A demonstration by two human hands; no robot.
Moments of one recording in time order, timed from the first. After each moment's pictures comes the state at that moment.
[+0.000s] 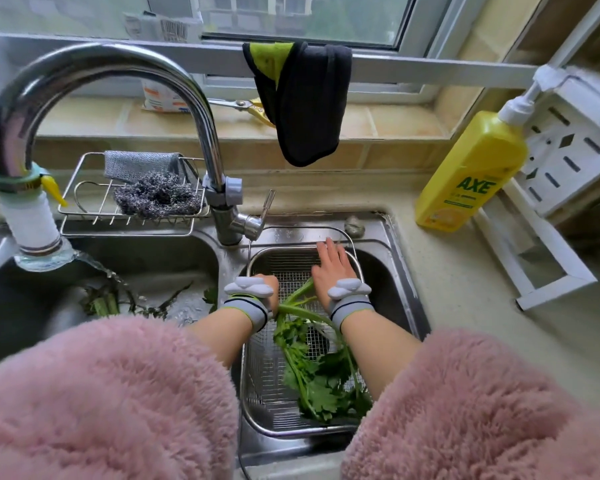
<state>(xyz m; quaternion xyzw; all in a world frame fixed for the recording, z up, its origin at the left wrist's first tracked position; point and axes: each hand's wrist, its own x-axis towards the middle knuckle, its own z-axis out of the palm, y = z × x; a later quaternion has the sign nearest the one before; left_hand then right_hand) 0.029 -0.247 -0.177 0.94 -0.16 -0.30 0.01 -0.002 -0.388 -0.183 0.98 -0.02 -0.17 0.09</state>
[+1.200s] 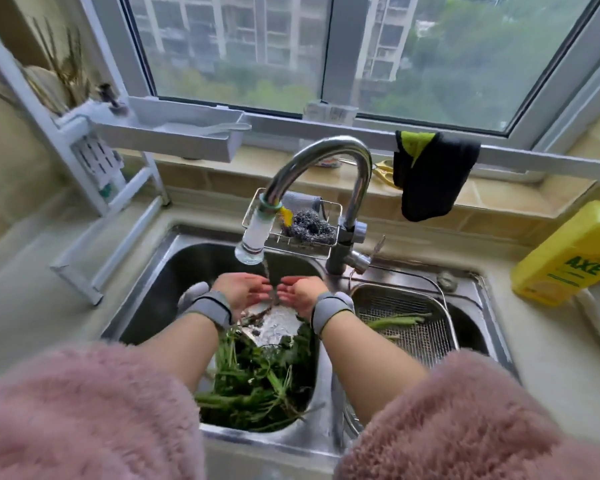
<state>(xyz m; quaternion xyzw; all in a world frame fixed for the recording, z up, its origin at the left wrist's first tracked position) 0.013 -0.038 -0.085 0.64 0.23 -0.20 0.71 0.036 -0.166 -0.121 0.60 -0.26 -0.23 -0.72</state>
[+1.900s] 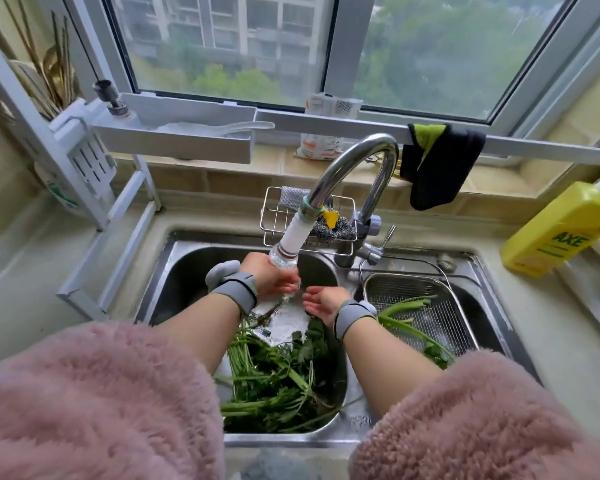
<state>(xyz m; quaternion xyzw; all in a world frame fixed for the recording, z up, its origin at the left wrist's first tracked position) 0.049 -0.012 -0.071 0.68 0.11 -0.31 0.66 0.024 -0.143 -0.130 0.55 -0.40 -0.18 -0.71</state>
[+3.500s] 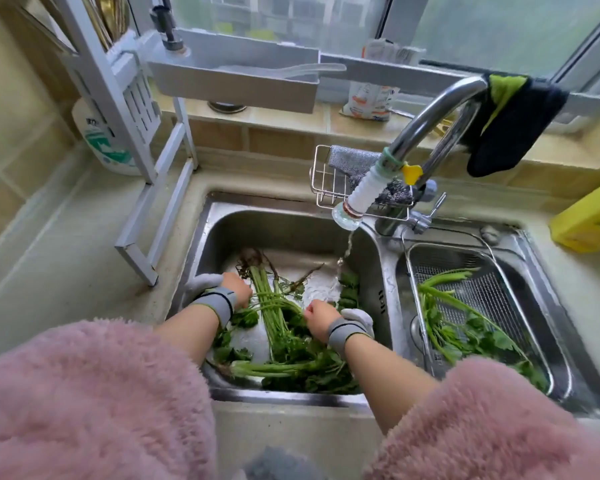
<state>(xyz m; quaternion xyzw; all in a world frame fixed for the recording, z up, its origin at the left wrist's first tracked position) 0.035 0.114 -0.173 0.88 0.15 -0.31 0.33 -0.021 -0.053 -0.195 0.90 -0.15 -0.34 -0.22</state>
